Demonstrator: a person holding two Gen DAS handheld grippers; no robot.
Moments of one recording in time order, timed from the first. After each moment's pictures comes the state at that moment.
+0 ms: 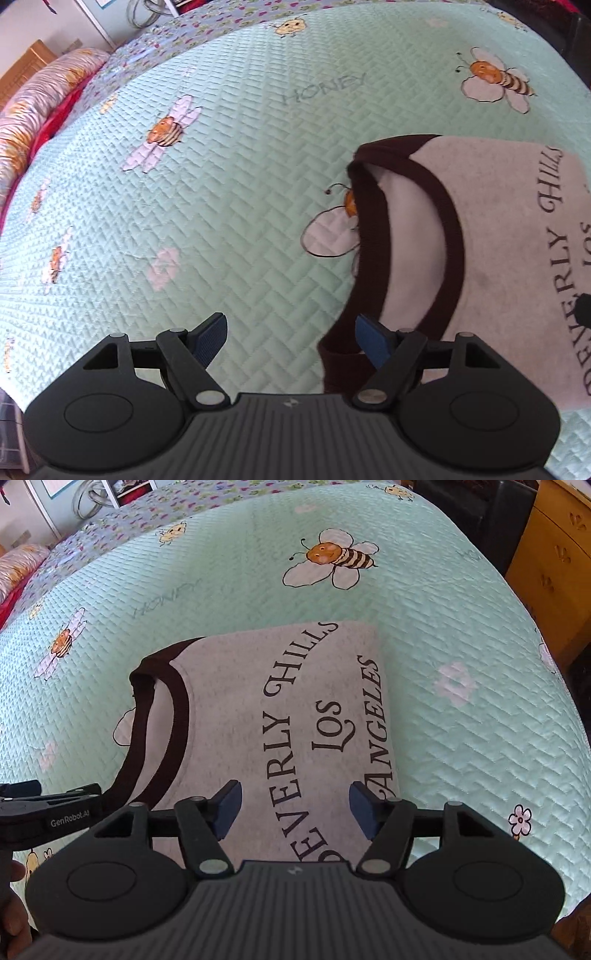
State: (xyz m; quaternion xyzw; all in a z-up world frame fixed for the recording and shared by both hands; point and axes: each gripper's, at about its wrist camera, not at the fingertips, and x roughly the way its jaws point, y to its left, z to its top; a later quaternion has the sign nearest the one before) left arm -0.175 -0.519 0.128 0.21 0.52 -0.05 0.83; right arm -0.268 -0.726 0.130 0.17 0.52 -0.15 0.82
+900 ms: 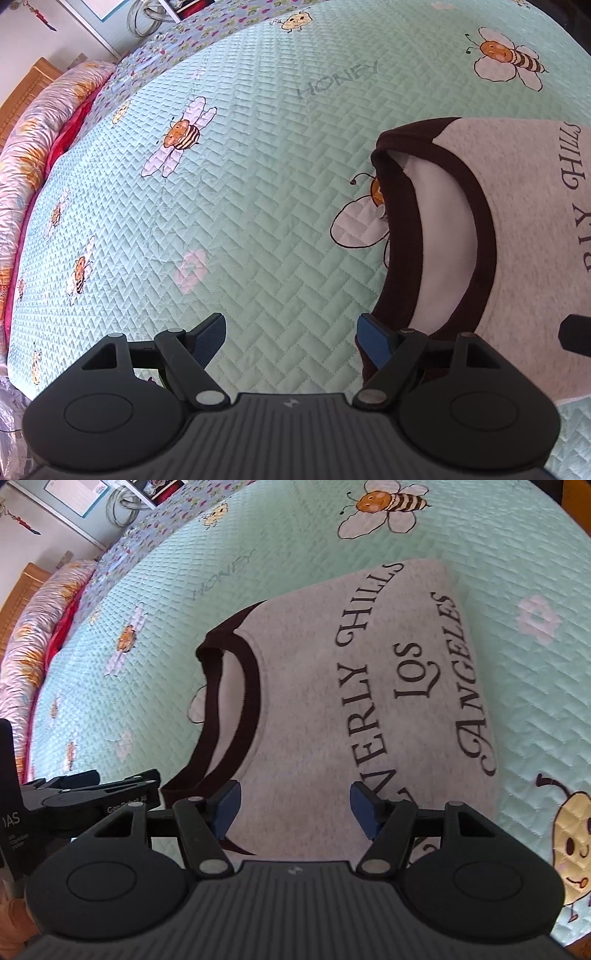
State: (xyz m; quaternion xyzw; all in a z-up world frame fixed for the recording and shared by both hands) left arm -0.180 -0.517 0.126 0.26 0.52 -0.04 0.81; right arm -0.274 -0.721 0.112 0.30 0.52 -0.04 0.80
